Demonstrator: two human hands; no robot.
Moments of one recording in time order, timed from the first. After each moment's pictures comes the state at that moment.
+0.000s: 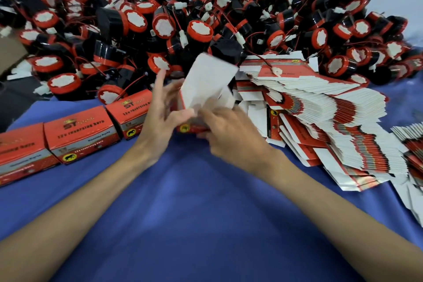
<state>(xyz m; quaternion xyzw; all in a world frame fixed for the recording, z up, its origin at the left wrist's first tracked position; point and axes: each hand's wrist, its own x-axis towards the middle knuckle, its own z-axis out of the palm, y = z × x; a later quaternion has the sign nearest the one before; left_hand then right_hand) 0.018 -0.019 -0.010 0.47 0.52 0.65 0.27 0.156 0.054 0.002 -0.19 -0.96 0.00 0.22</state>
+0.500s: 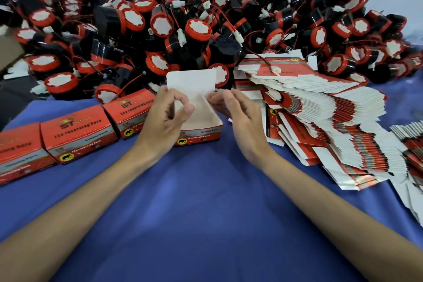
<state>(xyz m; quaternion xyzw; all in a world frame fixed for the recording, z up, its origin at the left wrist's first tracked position) 0.019 -0.015 -0.013 0.56 0.60 0.56 0.12 0.159 0.067 -0.006 -0.25 -0.68 0.51 0.46</state>
